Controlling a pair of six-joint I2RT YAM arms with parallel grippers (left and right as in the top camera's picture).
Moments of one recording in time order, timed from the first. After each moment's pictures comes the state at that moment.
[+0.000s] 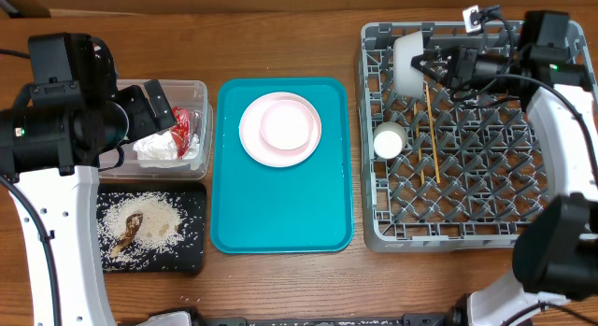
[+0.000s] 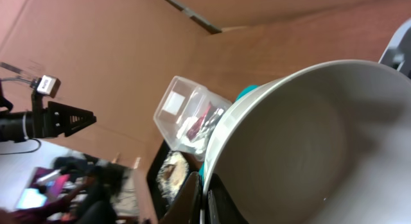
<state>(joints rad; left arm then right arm) 0.13 1.43 1.75 -1.34 0.02 -0.29 -0.17 1.81 1.53 -0.66 -1.26 0.02</state>
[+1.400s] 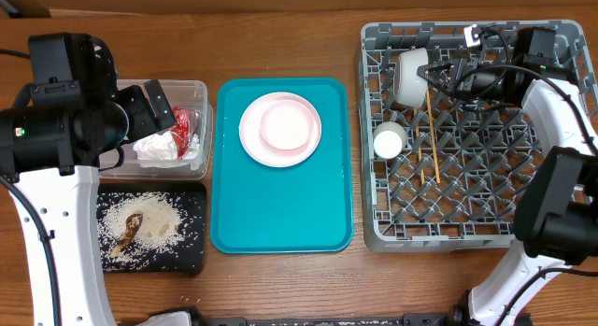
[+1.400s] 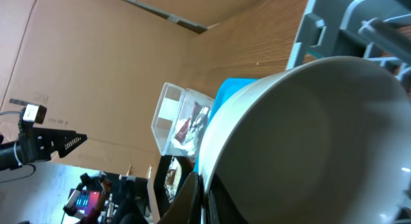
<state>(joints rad) 0.13 1.43 1.75 -1.34 0.02 -0.29 -0.24 2.02 1.54 -0.64 -1.29 0.02</state>
